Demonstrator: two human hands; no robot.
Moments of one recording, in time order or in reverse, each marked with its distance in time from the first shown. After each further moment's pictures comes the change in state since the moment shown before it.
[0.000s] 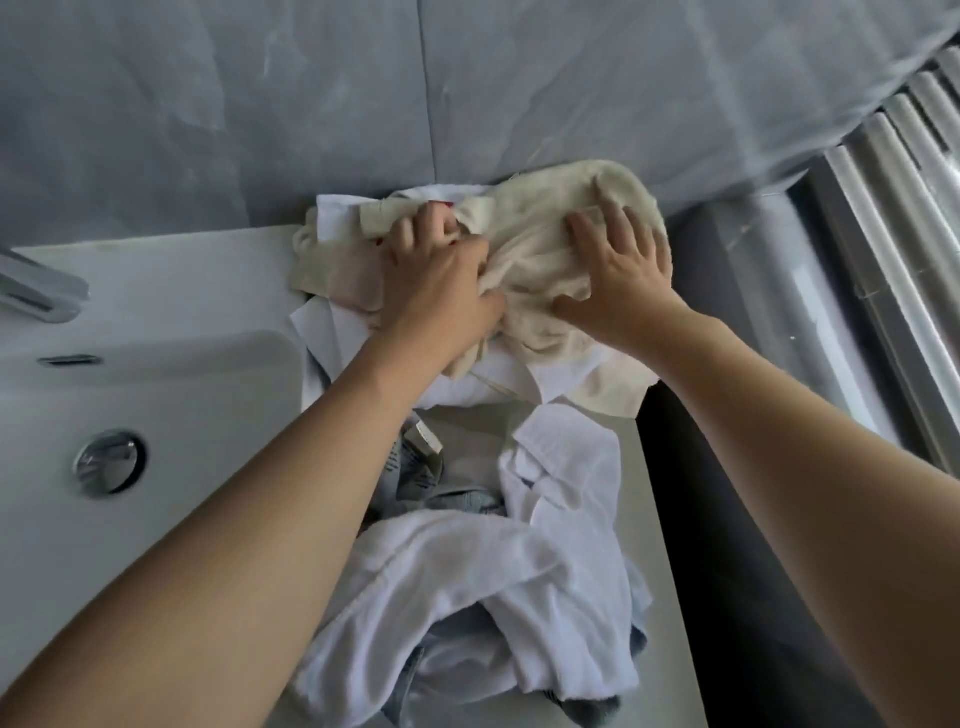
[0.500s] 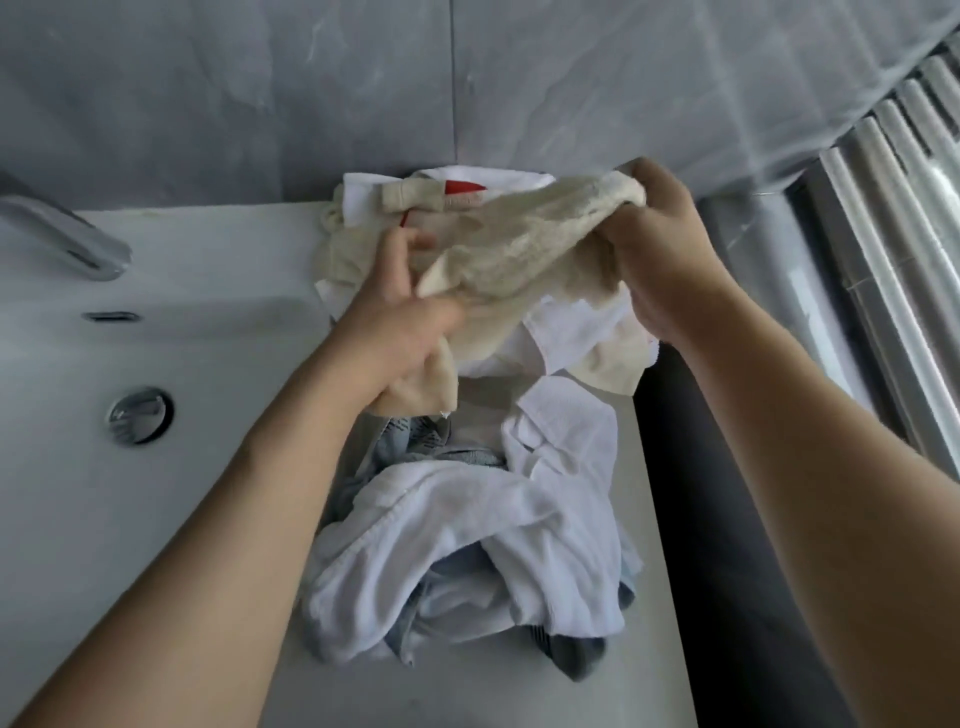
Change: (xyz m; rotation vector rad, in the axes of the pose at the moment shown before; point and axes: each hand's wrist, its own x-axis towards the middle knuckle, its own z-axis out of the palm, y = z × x) left_hand -0.078 -0.011 -0.057 -0.894 -0.142 -0.377; right_hand -0.052 -0.049 -0.065 1.117 0.170 0.190
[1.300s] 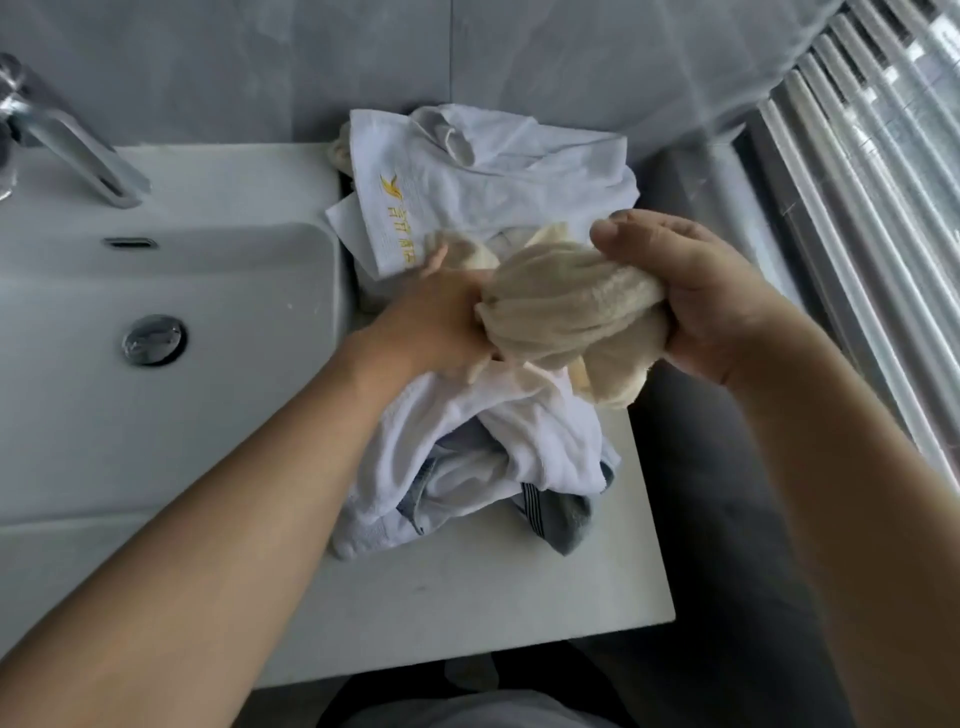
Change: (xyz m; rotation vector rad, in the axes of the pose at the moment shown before) left_hand -0.072 -0.027 0.023 0.931 -0.342 0.543; right_hand -0.159 -0.007 -0.038 0.310 -0.480 0.104
